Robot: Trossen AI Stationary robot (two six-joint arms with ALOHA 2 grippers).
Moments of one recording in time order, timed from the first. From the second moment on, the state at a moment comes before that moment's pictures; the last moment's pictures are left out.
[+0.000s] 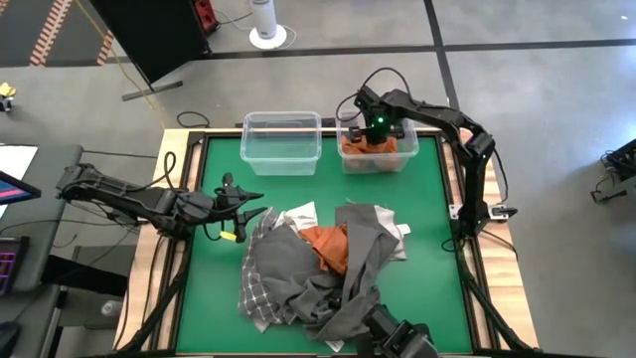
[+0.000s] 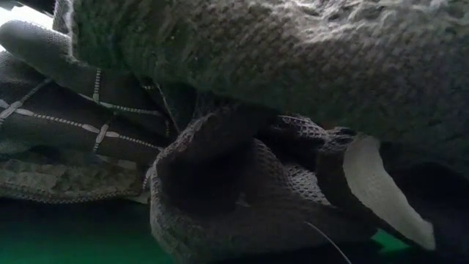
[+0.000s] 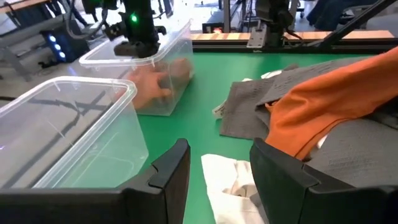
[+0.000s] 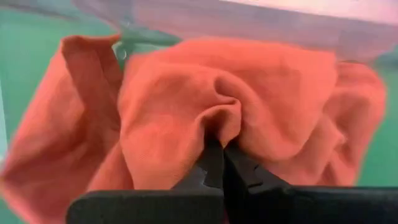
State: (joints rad) left arm -0.24 0.75 0.55 -0.11 -0.58 -0.06; right arm -0.79 1.98 1.57 -0.98 -0.03 0.64
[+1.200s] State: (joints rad) left arm -0.24 0.75 0.55 -0.11 -0.58 -0.05; right arm -0.75 1.98 1.38 -0.82 -0.02 0.59
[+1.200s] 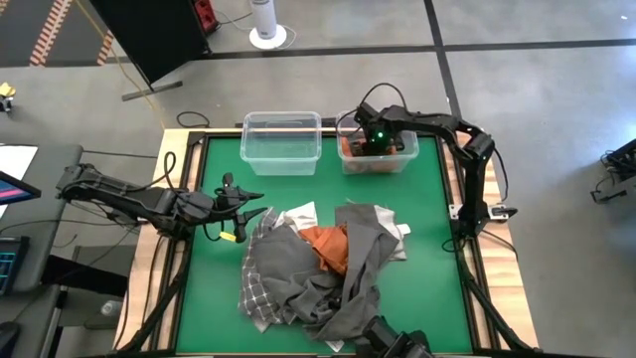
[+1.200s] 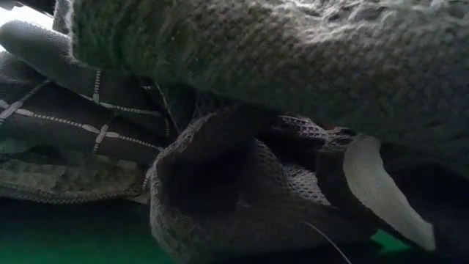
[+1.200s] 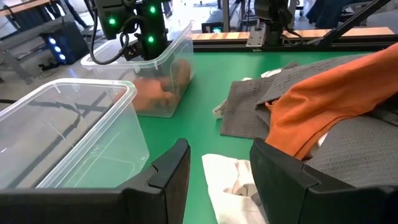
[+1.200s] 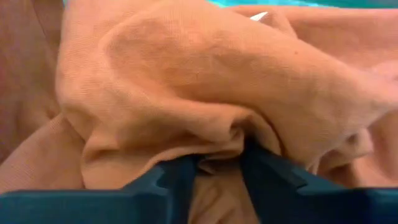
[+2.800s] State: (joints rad) left arm -0.24 0.75 0.55 -0.12 -0.59 -0.16; right arm 0.28 1.76 1.90 -0.92 0.26 0.04
